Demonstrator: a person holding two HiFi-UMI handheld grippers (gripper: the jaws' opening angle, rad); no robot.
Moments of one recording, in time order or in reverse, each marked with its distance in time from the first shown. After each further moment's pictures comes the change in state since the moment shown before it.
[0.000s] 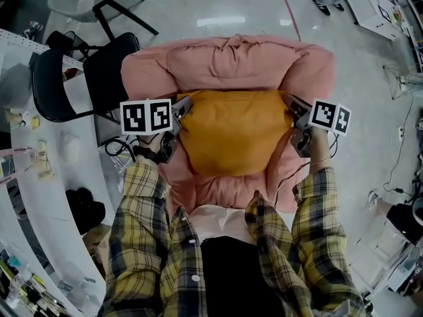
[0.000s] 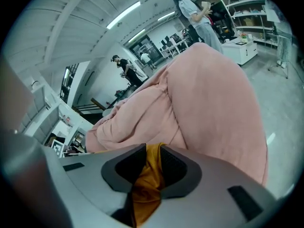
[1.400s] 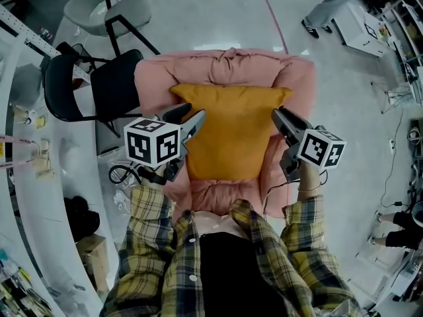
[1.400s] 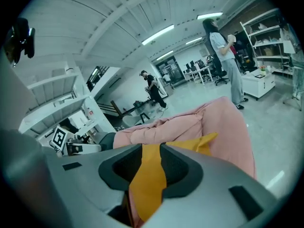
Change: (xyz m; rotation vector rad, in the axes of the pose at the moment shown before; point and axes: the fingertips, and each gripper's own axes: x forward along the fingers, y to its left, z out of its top) left arm -0.086 -0.101 -0.005 0.222 -0.224 -0.139; right arm -0.094 0.115 -0.020 -0.282 -0.225 0.096
